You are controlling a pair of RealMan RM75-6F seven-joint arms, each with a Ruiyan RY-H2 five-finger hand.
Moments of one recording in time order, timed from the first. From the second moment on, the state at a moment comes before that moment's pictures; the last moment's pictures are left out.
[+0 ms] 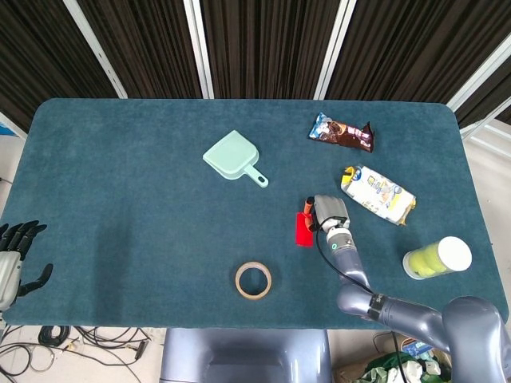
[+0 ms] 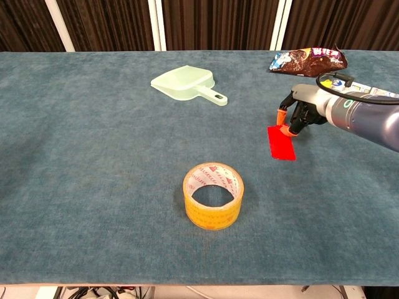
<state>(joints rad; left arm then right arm) -0.10 -1.10 -0.05 -1.67 1.42 1.44 0.07 0.89 -1.70 0.26 -1.23 -0.51 0.88 -0.43</state>
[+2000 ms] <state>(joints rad) -0.10 -1.10 -0.05 -1.69 1.41 1.43 0.09 0.77 -1.43 0.27 -1.83 -0.69 1.04 -0.42</state>
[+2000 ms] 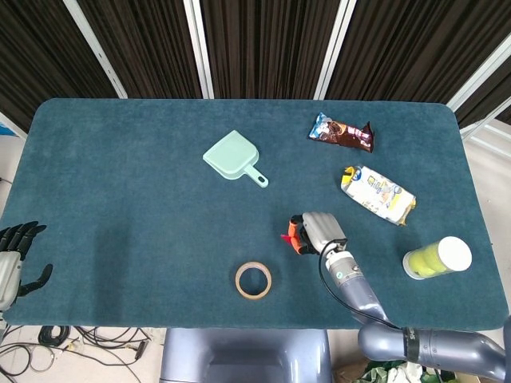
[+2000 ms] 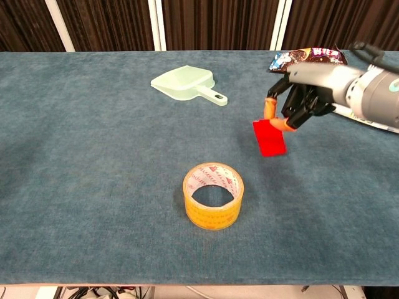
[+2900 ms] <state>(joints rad) -0.10 -1.10 -0.06 -1.69 1.38 1.42 0.09 0.83 -1.05 0.56 -2.02 -0.54 0.77 -0.05</state>
